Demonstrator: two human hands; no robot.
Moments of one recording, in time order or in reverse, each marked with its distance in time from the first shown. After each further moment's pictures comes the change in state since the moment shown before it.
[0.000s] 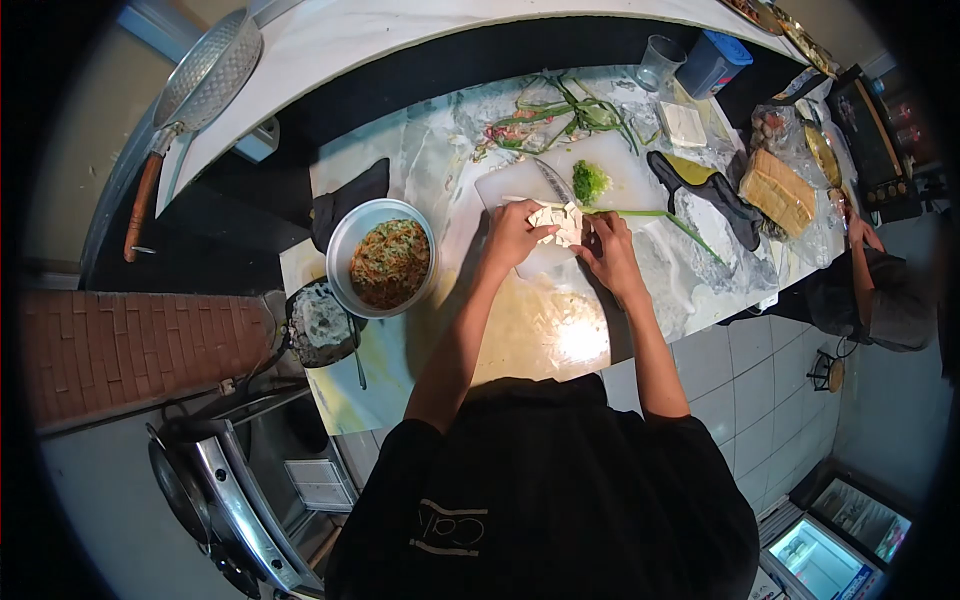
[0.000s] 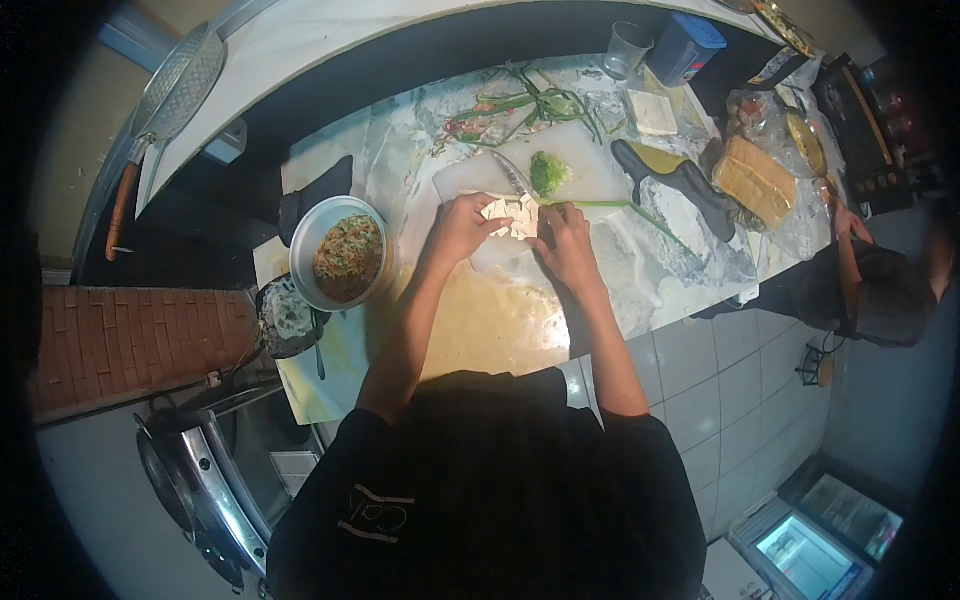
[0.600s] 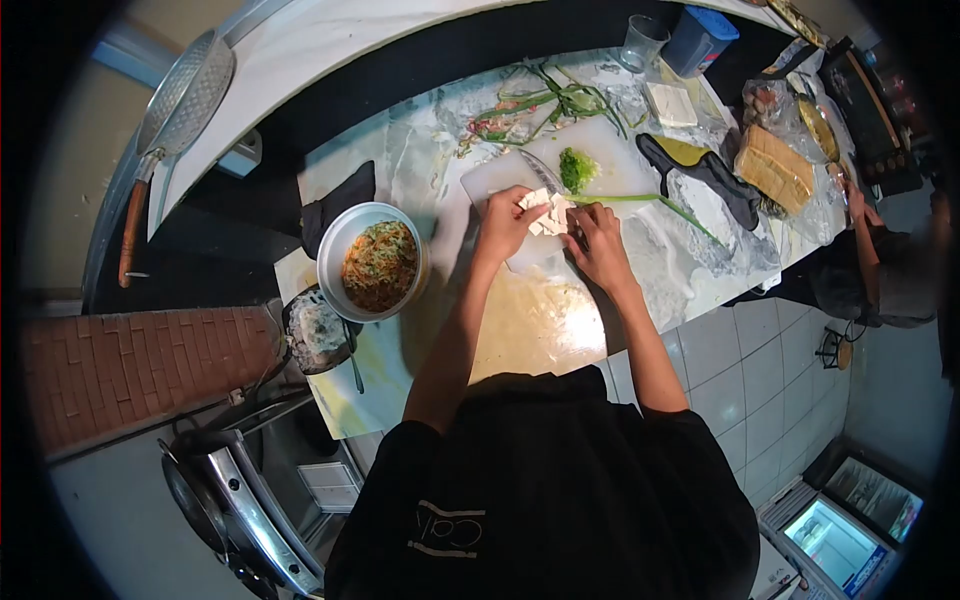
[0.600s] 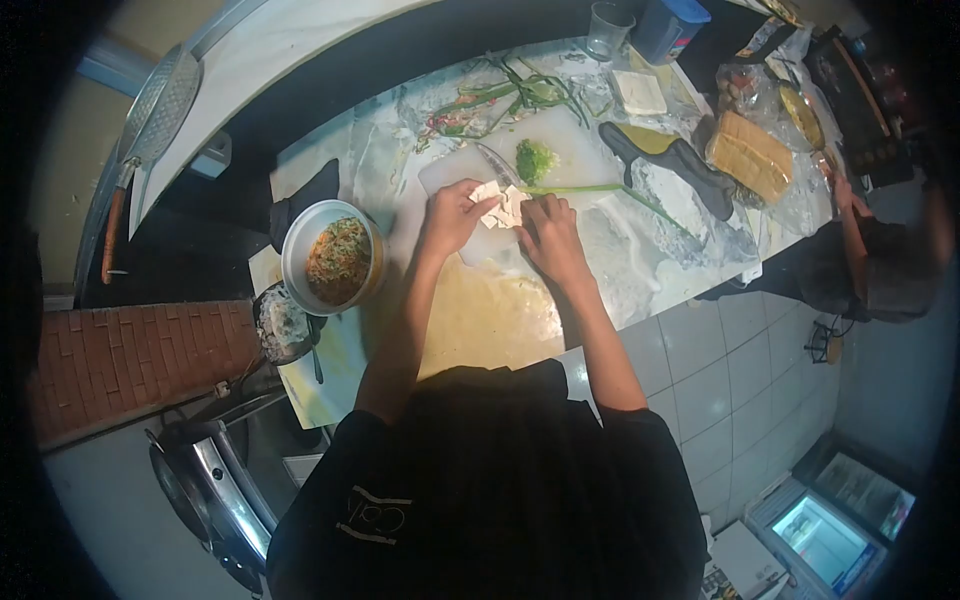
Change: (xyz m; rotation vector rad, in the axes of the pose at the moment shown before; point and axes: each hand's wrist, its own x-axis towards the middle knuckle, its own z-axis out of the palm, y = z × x) left_hand 0.000 0.028 -0.003 -0.096 -0.045 -0.096; right_hand -0.006 -0.003 0.005 -0.026 -0.005 -0.027
